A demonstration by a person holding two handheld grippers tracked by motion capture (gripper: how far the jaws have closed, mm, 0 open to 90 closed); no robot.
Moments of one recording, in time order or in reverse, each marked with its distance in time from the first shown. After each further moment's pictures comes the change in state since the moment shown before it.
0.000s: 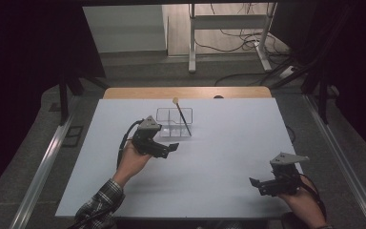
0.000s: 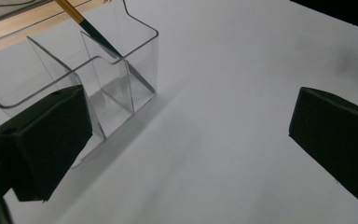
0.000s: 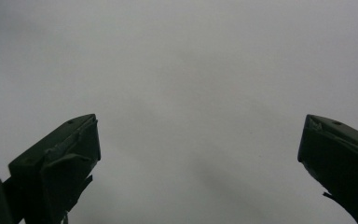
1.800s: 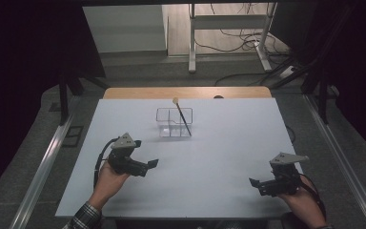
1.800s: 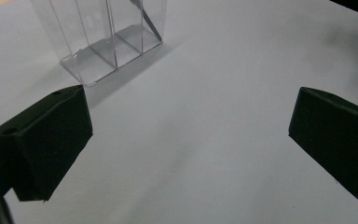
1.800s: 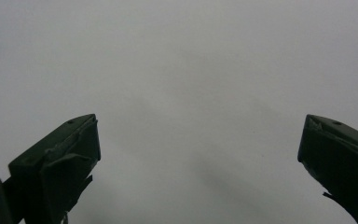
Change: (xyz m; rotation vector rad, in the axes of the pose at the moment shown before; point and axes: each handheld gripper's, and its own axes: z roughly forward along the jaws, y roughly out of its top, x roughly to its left) left arm -0.008 -0.056 -0.057 0.005 0.023 -0.071; right arm 0.000 0.000 0.000 0.009 0.011 -0.003
